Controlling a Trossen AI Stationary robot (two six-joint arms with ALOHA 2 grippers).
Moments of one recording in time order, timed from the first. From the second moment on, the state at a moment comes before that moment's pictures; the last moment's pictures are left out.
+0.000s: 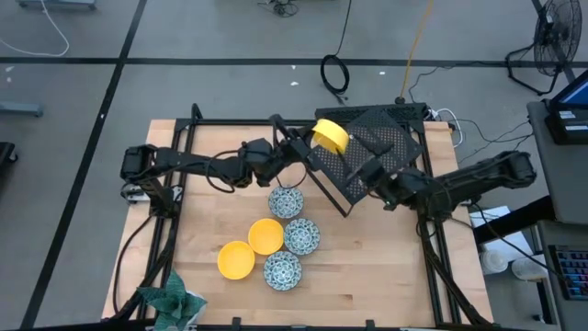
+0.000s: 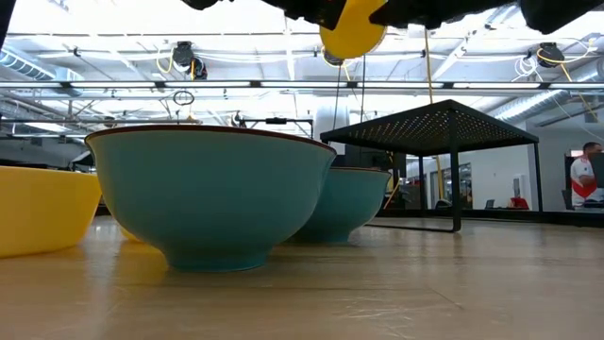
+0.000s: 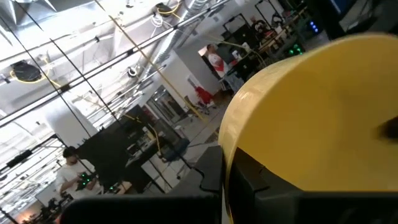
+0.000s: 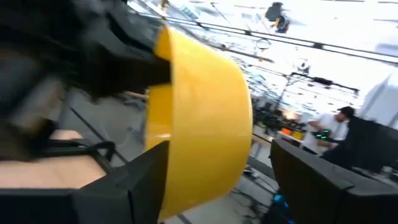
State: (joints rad) left arm 0.04 1.71 1.27 0.69 -0.69 0.81; right arm 0.12 1.20 0.59 0.99 0.94 -0.66
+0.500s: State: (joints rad) left arm 0.01 1.71 1.27 0.67 -0.73 0.62; right arm 0.09 1.22 0.59 1.05 1.02 -0.69
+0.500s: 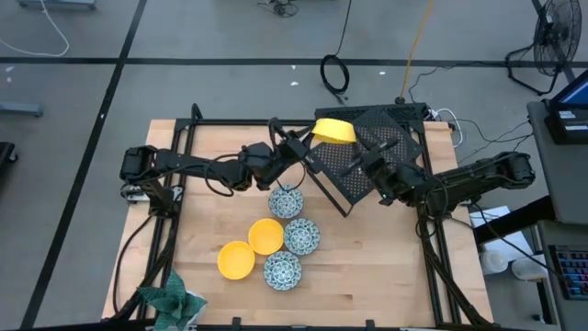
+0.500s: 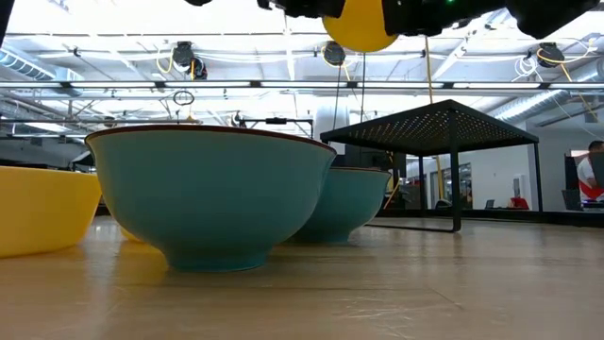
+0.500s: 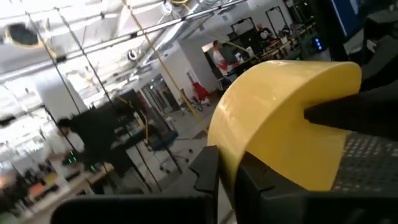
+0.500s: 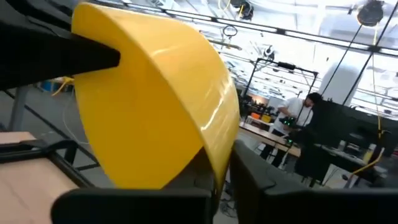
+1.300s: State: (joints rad) left arm -0.02 1.57 1.52 -0.20 -0.43 0.34; right arm 0.09 1.21 0.59 0.96 1.10 -0.78
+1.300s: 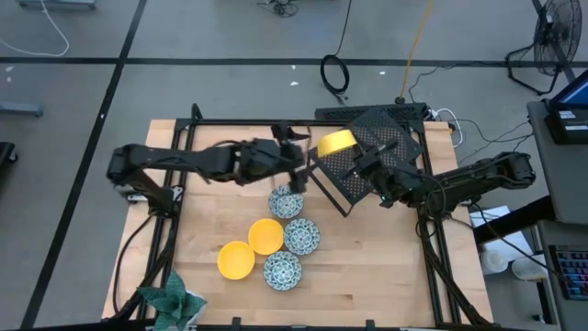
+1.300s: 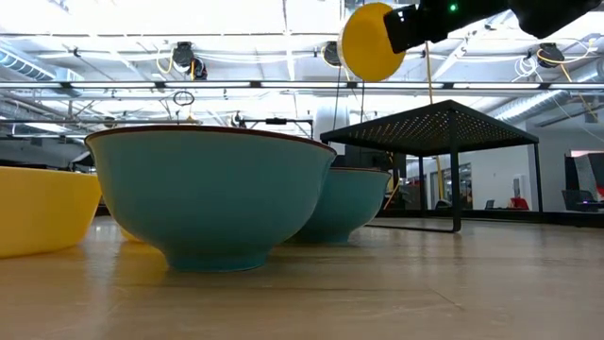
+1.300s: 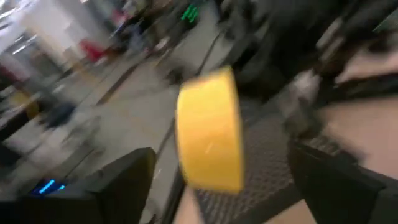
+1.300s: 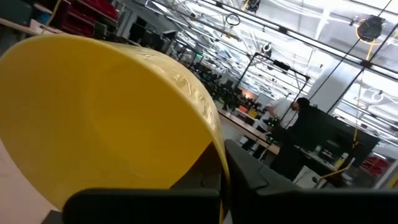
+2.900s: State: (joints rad) left arm 0.20 1.24 0.94 0.15 -0.08 0.10; right arm -1.01 1.40 1.47 -1.27 0.03 -0.07
